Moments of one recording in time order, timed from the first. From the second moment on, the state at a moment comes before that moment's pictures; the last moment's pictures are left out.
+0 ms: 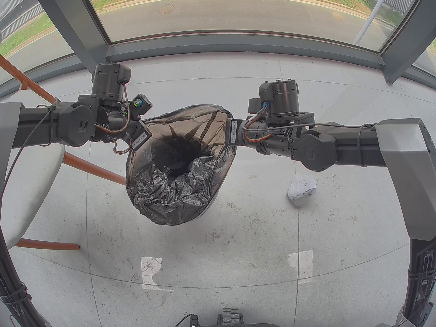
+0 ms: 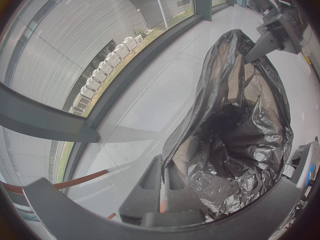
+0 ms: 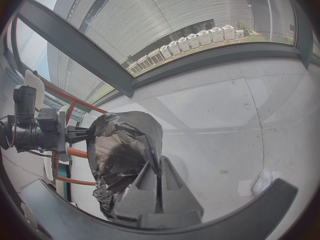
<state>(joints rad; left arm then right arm) -0.29 2.00 -1.61 0.04 0.21 0.73 0.60 2.29 -1.83 -0.16 -0.02 0.28</state>
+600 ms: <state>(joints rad) -0.26 2.04 -1.60 0.03 0.21 0.68 0.60 2.14 -1.60 -0.03 0.08 0.28</state>
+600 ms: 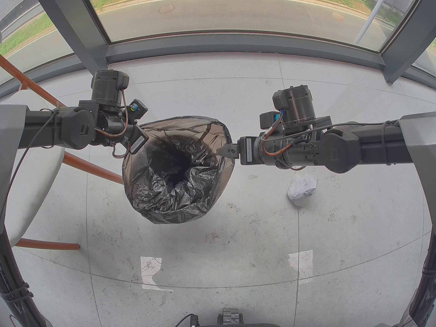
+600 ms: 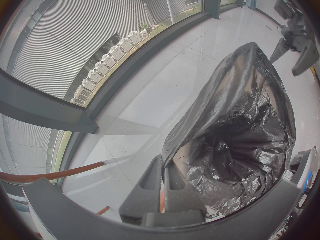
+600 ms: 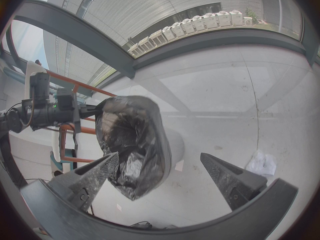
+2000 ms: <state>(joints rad) -0.44 1.64 -1.38 0.02 0.09 0.19 0.27 1.86 -1.11 -0.11 0.10 0.27</state>
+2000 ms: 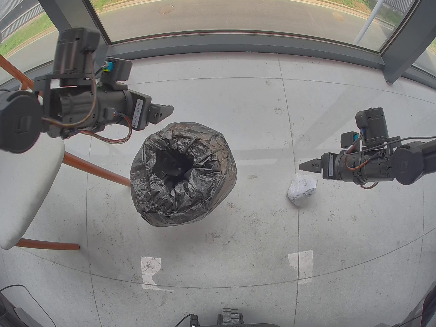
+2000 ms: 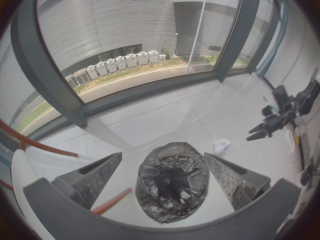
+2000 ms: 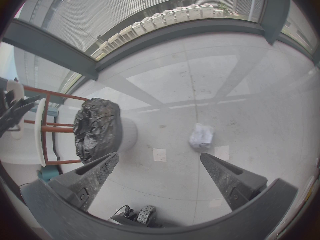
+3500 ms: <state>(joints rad) -0.47 1.35 -1.16 -0.04 0.19 0.07 0.10 2.61 -1.62 -0.33 0.08 0.27</state>
